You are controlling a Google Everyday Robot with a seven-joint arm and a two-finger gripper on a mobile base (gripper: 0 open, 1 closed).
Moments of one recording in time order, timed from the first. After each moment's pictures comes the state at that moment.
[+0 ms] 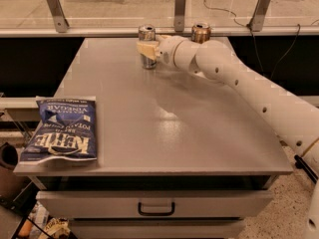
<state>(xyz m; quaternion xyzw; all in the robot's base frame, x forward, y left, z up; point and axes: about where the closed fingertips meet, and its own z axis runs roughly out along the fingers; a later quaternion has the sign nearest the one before) 0.799 0.014 0.905 -0.29 0.68 0.23 0.64</state>
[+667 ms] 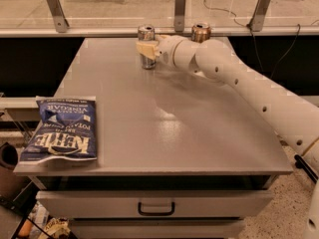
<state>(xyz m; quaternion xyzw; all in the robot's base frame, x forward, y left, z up) 0.797 0.016 0.907 -0.29 0.68 0.23 0.63</state>
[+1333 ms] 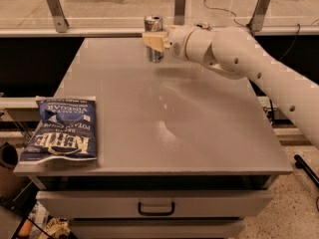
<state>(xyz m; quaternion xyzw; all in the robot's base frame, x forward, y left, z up) 0.761 -0.006 0.948 -0.30 0.68 0.23 0.63</state>
